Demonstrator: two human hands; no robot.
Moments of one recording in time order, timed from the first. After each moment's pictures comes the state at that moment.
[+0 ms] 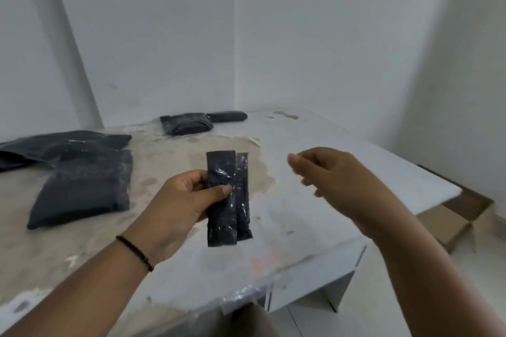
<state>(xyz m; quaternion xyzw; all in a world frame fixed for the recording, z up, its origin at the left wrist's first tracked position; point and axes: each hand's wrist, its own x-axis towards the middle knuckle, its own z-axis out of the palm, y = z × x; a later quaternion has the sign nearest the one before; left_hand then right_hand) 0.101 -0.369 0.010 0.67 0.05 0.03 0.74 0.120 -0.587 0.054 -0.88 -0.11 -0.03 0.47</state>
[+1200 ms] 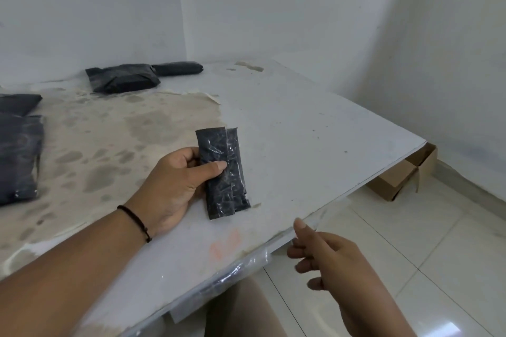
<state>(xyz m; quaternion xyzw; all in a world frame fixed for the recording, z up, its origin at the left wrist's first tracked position) 0.169 -0.408 -0.045 0.60 0.04 -0.07 0.80 0.073 -0.619 -0.071 -0.76 0.20 0.09 0.62</state>
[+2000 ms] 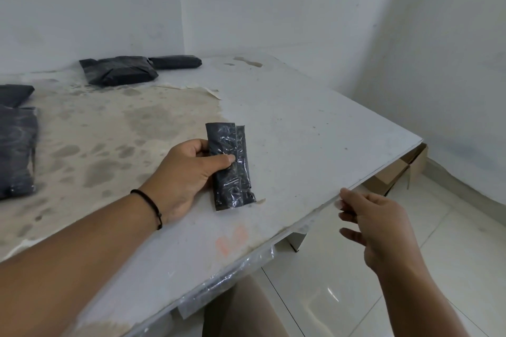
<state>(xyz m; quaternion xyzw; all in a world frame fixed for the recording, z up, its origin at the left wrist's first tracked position) 0.180 -0.414 -0.044 0.64 0.06 -0.07 0.77 0.114 -0.656 -0.060 -0.71 0.29 -0.08 0.64</state>
